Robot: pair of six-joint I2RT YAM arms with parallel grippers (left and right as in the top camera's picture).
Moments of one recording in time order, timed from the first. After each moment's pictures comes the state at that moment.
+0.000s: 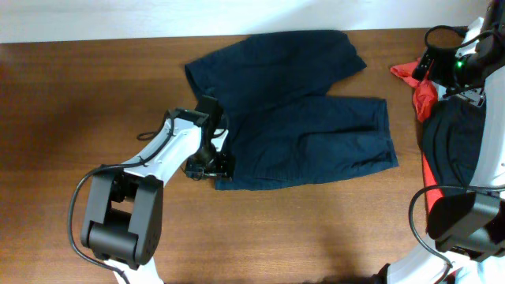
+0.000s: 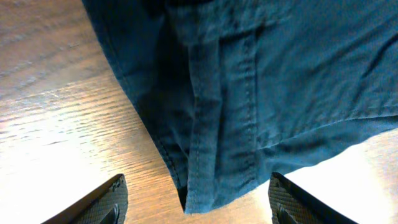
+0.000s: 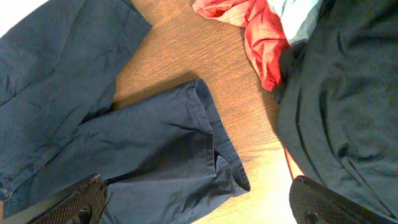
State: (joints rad) left arm -0.34 1.93 1.30 -0.99 0.20 -0.16; right arm -0.33 1.89 2.08 -1.33 -0.13 0.18
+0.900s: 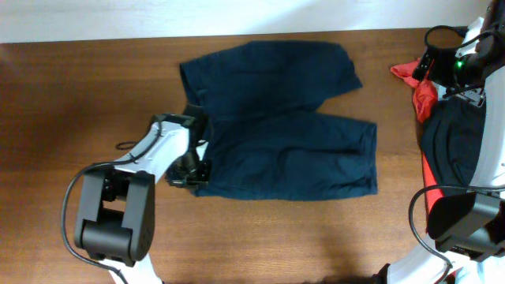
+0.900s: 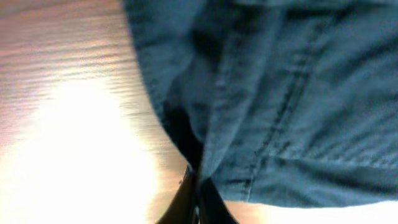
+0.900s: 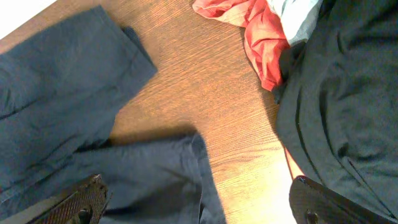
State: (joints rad) left arm -0.25 1.93 1.23 -1.07 0.02 -0.15; right arm -0.33 1.89 2.08 -1.33 -0.13 0.18
